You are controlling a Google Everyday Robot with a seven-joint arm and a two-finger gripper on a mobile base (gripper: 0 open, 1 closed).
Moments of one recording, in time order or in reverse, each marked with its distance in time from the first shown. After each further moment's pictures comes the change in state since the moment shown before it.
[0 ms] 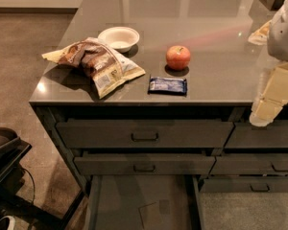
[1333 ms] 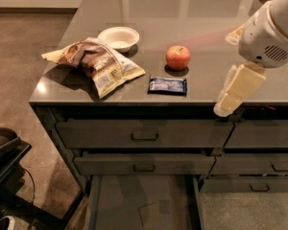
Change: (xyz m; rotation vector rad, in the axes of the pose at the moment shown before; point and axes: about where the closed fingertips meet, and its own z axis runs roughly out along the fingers) arm -0.042 -0.021 0.033 0.030 -0.181 0.060
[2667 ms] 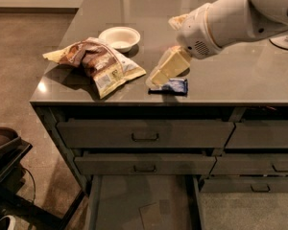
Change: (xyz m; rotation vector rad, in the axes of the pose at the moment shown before) arm -0.135 -0.036 0.067 0.038 -0.464 -0.023
